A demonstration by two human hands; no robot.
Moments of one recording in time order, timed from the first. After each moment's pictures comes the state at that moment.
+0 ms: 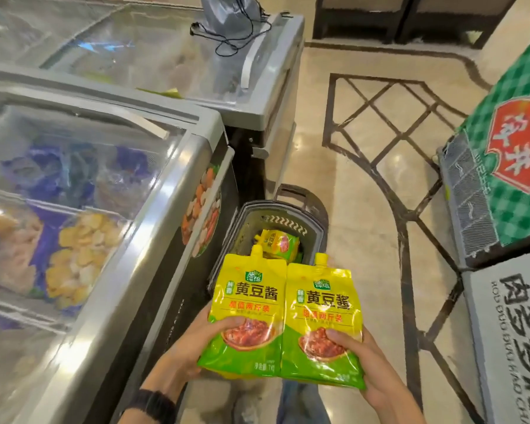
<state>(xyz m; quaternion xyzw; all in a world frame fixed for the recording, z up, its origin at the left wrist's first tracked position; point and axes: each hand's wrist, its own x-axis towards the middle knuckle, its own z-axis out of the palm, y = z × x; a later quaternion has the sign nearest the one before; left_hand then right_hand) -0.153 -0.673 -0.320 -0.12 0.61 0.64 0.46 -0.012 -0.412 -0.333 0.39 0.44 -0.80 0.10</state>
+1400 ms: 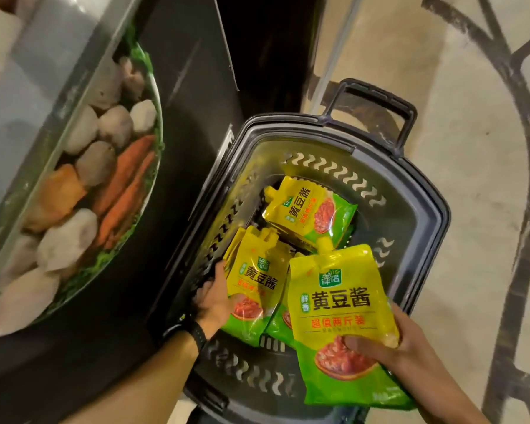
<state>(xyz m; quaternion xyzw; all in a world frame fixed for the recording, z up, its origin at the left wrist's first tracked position) -0.350 -0.603 -0.823 -0.12 0.87 0.15 0.45 -0.252 -0.330 -0.689 0.34 0.61 -0.66 0.27</state>
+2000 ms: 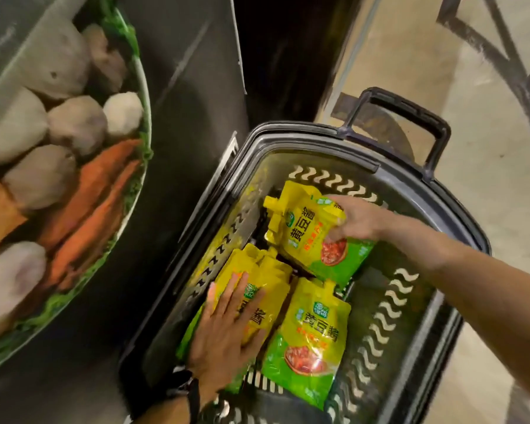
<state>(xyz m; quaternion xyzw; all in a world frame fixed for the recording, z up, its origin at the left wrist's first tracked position) -0.327 -0.606 -0.871 0.26 0.93 0.00 0.25 -0.488 -0.294 -0.813 0.06 0.83 -0.36 0.42</state>
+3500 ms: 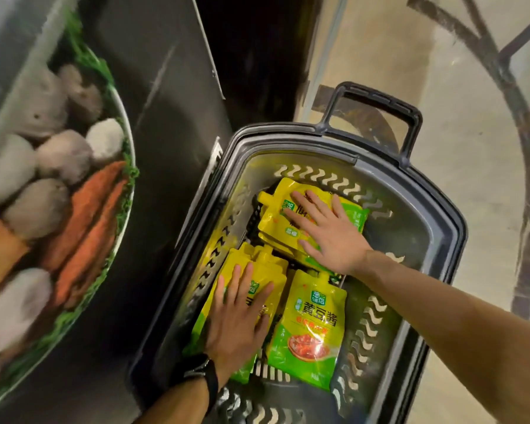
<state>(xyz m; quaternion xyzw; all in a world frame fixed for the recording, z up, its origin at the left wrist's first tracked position) -0.348 -0.584 -0.852 0.27 0.91 0.02 0.30 -0.423 -0.320 -0.860 -0.14 0.96 -0.08 0.21</state>
